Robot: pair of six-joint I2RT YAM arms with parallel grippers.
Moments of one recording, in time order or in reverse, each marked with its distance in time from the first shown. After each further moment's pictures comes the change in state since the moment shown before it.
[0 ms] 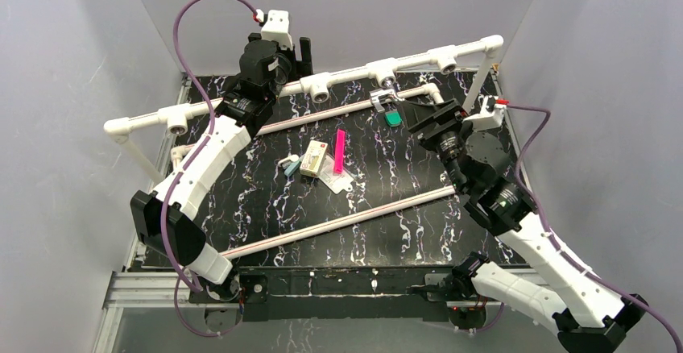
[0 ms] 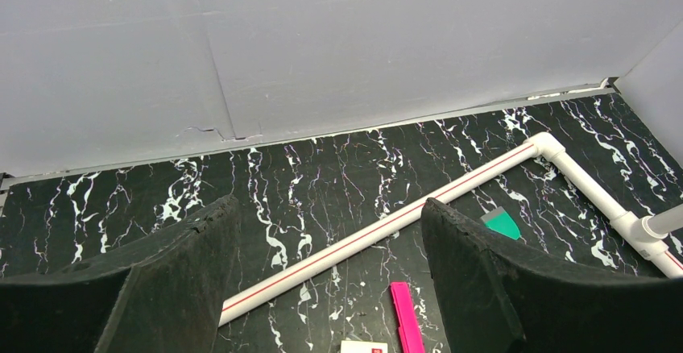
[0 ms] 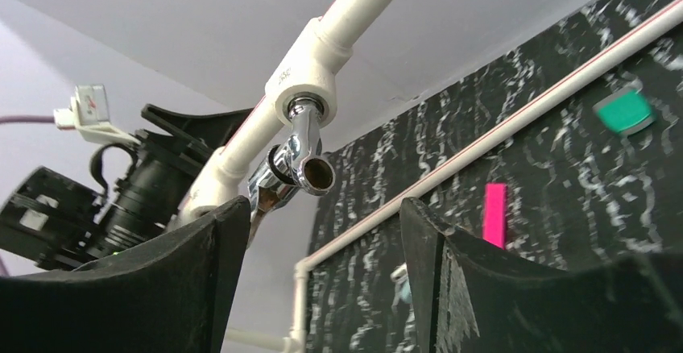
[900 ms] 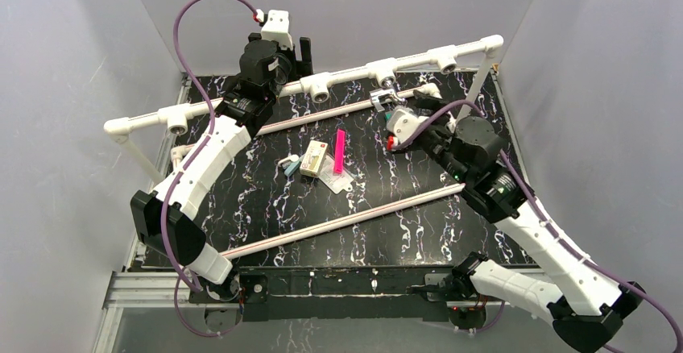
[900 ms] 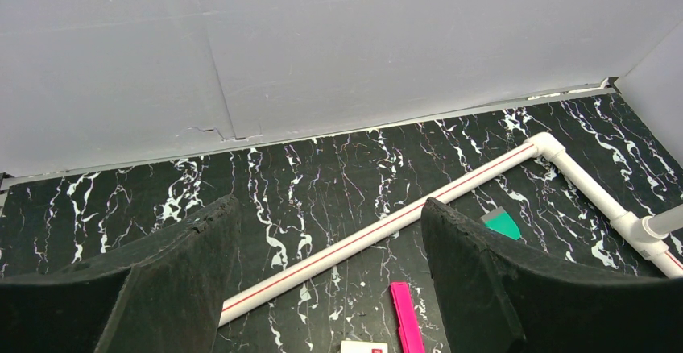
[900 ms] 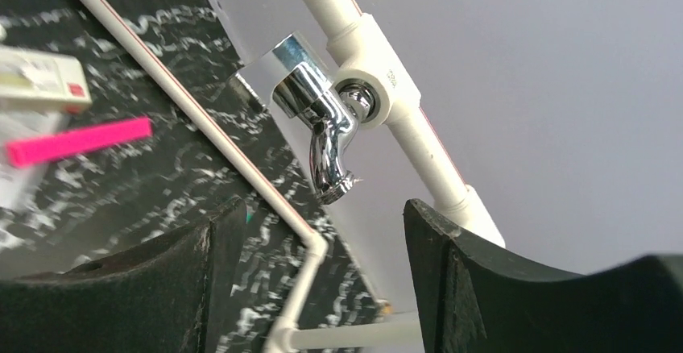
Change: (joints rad) left arm 0.000 0.001 0.000 0.000 0.000 0.000; right arm 0.001 0.077 0.141 -0.137 -0.386 -1.790
